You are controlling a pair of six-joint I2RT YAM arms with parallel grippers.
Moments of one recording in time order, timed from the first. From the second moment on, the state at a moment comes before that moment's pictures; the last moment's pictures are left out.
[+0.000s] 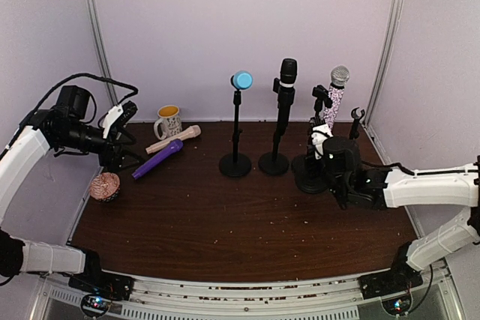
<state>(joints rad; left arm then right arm) -0.12 1.12 1.21 -0.97 0.70 0.64 0.86 1.30 0.73 0.24 0.75 0.04</state>
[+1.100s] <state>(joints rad) -0.12 1.14 1.22 -0.95 0.71 0.61 0.46 1.21 0.65 -0.08 0.83 0.38</state>
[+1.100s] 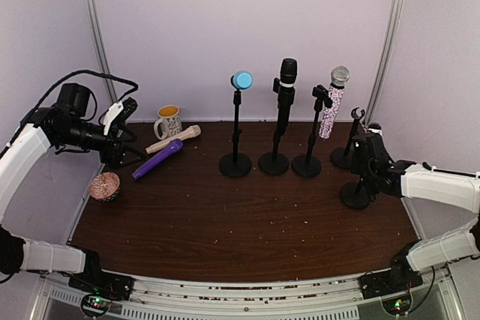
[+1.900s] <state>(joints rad) -0.12 1.22 1.29 -0.92 0.68 0.53 0.92 1.00 0.91 -0.26 0.96 0.46</state>
